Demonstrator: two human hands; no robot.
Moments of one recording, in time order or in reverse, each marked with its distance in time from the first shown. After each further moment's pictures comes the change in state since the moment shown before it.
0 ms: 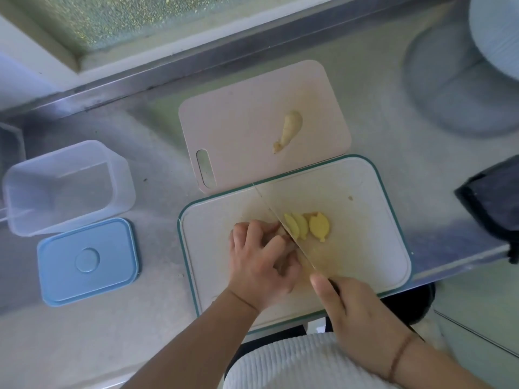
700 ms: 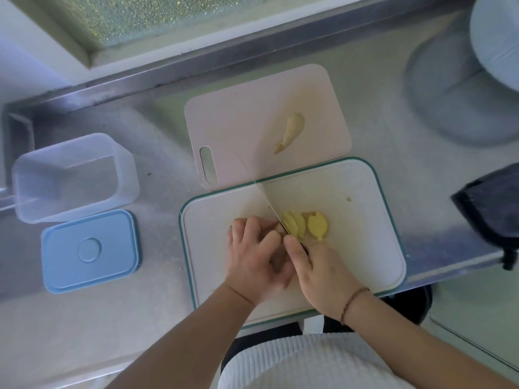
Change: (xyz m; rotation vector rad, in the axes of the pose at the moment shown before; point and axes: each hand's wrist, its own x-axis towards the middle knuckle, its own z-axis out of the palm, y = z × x) left_hand -0.002 -0.003 0.000 0.009 0.017 0.000; right_hand 0.048 -0.012 0.013 0.084 0.018 -0.145
